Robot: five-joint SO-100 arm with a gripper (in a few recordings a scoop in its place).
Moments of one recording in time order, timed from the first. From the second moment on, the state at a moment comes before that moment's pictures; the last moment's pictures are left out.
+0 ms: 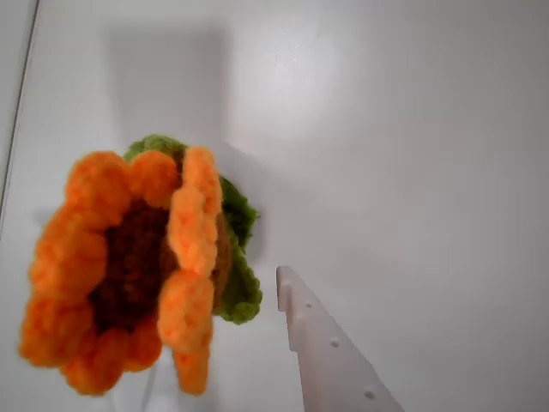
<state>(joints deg) -22.4 86.1 82.2 82.6 -97.6</state>
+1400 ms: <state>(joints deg) -23.5 82.4 82.2 80.5 -97.3</state>
